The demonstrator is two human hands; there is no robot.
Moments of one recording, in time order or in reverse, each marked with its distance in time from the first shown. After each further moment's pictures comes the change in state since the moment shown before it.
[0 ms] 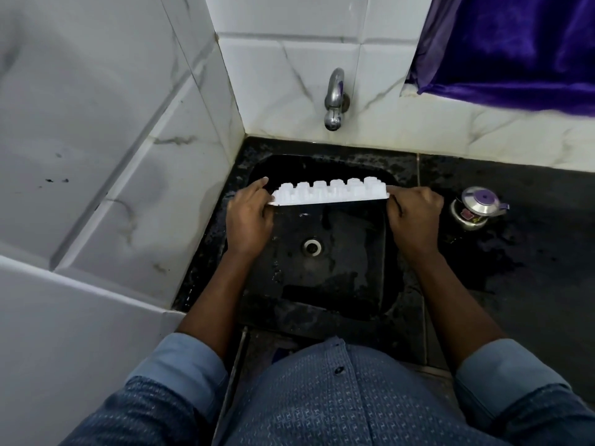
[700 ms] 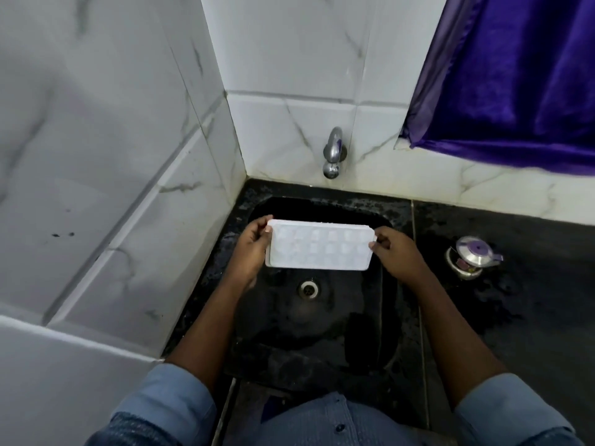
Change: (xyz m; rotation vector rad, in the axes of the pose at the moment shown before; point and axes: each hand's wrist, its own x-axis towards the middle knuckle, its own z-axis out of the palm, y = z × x) left_hand 0.038 0.000 0.020 -0.956 -0.179 -0.778; right_hand 0.052 -0.001 0.011 0.333 -0.535 0.277
